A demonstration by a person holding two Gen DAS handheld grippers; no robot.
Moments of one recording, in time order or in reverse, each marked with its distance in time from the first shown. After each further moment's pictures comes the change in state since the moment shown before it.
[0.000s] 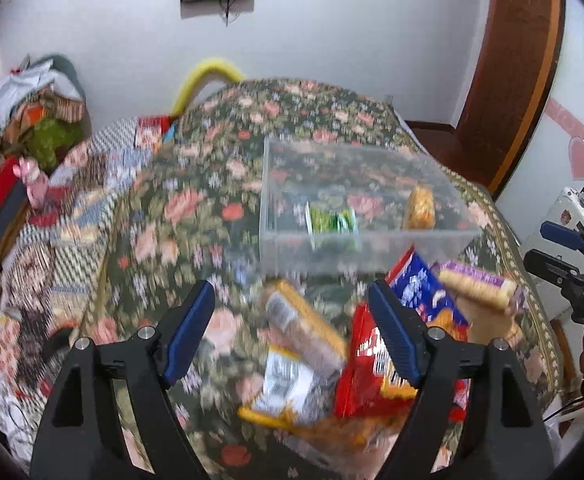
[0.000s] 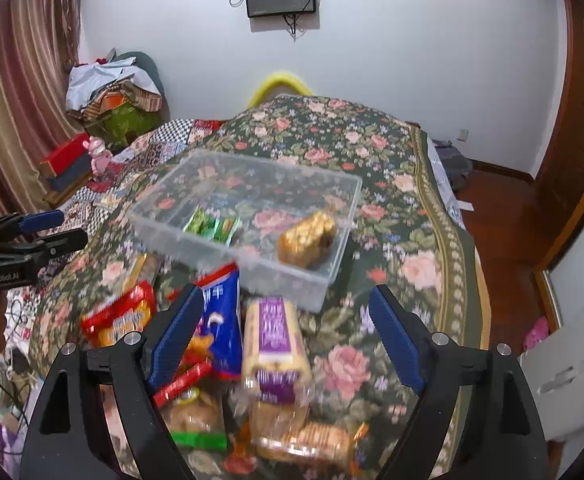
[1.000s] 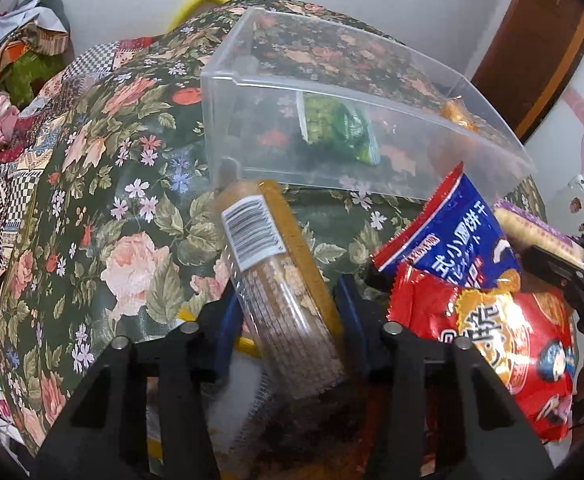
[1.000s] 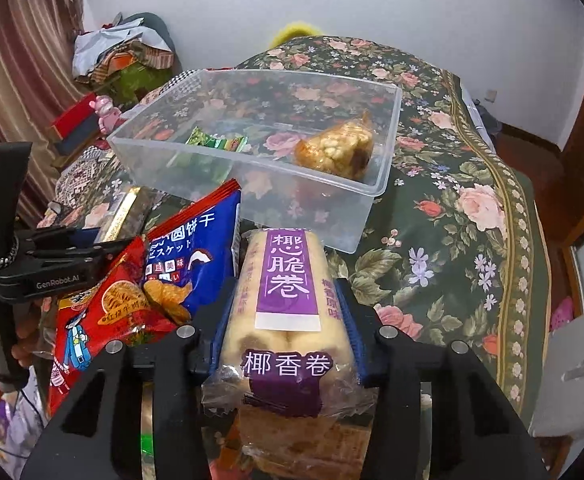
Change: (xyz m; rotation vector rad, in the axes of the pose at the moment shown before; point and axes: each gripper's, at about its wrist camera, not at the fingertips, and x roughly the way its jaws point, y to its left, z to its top) left arm 0.105 -0.009 -0.044 -0.077 0.183 -0.055; right arm 0.061 0.000 -0.039 -0.012 0.140 0.083
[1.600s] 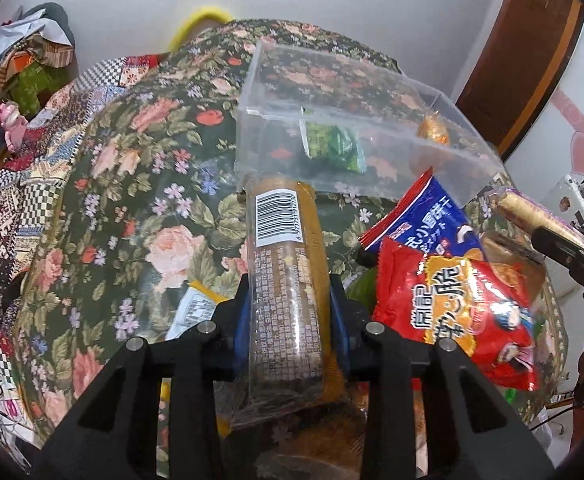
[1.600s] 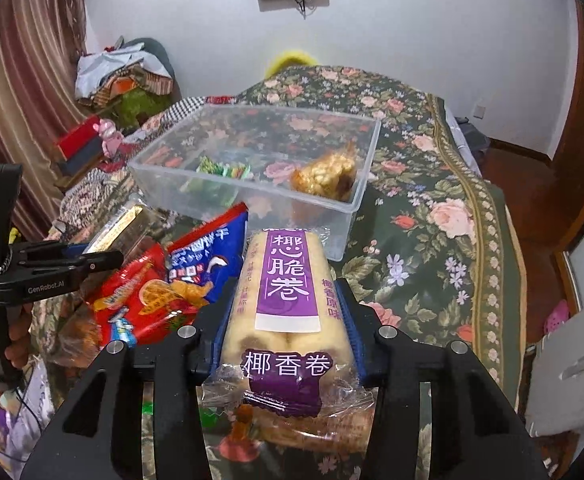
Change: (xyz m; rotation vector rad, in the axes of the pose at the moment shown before) left arm -0.052 0.006 -0.015 0.017 -0.062 -0.002; right arm -0.043 0.003 -0.006 0.022 -0.101 -0.015
